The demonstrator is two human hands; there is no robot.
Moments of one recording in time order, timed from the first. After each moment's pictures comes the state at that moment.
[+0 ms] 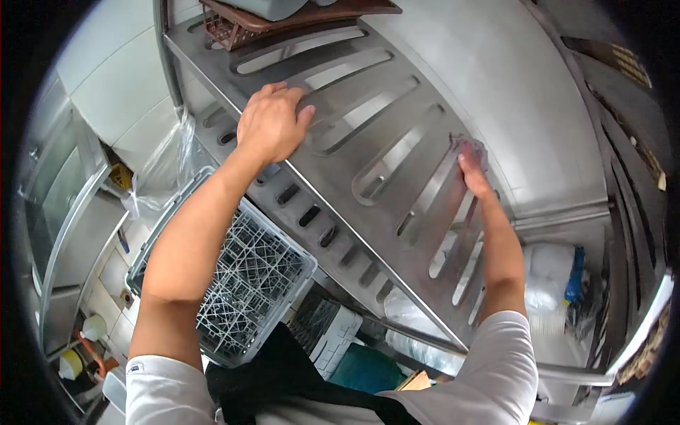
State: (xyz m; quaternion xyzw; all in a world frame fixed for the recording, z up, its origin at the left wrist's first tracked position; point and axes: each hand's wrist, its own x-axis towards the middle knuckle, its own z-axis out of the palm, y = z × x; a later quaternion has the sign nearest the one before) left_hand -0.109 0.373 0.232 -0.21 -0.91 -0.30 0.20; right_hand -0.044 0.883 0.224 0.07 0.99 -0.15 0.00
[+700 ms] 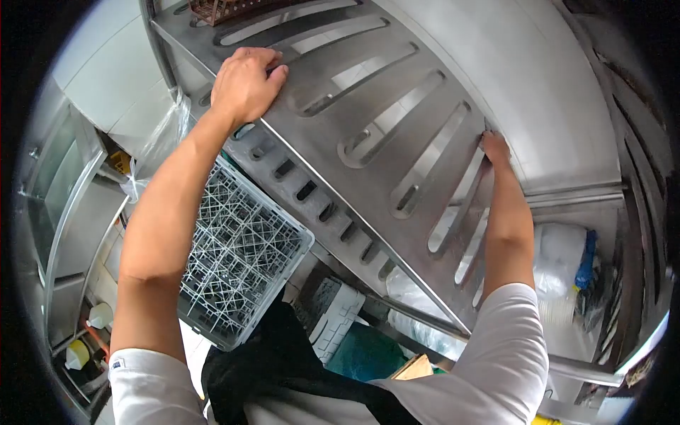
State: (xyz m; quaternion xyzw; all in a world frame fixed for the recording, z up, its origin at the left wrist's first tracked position) left_hand -0.117 0.366 0.231 -0.21 -0.92 -0.27 0.21; right_hand -0.044 0.939 0.233 0.20 0.96 0.18 0.04
